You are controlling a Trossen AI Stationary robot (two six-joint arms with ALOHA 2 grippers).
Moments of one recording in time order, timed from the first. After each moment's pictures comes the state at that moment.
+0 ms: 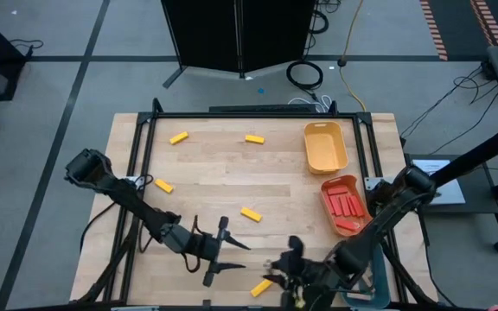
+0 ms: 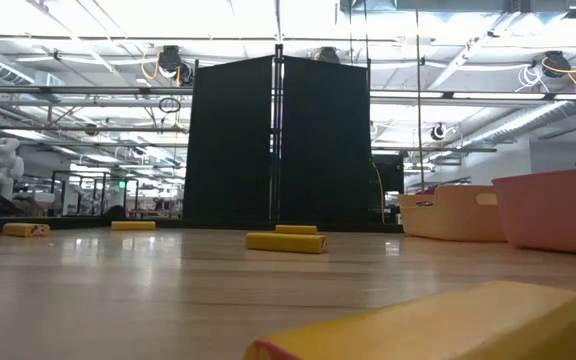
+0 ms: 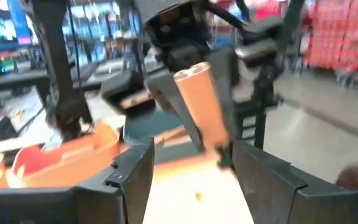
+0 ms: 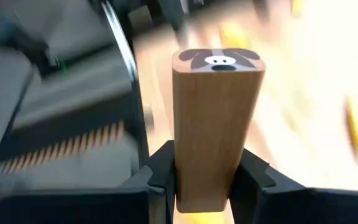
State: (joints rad) left arm -0.61 1.62 0.85 0.73 -0.33 0.11; right arm 0.76 1.80 1.45 -0.33 0.66 0.88
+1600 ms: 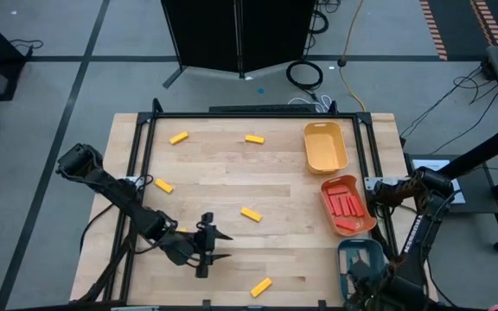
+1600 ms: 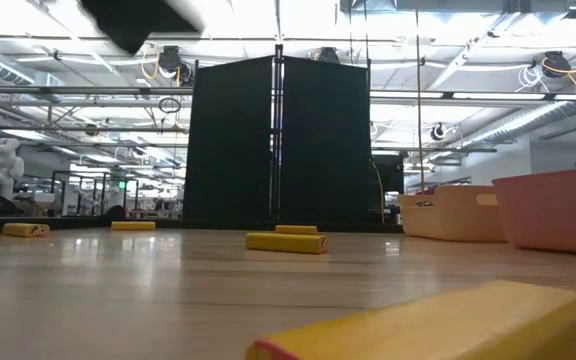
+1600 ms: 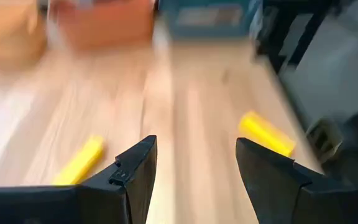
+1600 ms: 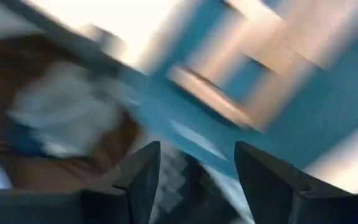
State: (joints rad) left arm -0.66 1.52 0.85 0.10 -0.50 -0.33; right arm 1.11 1.74 1.45 -1.11 -0.17 2.15
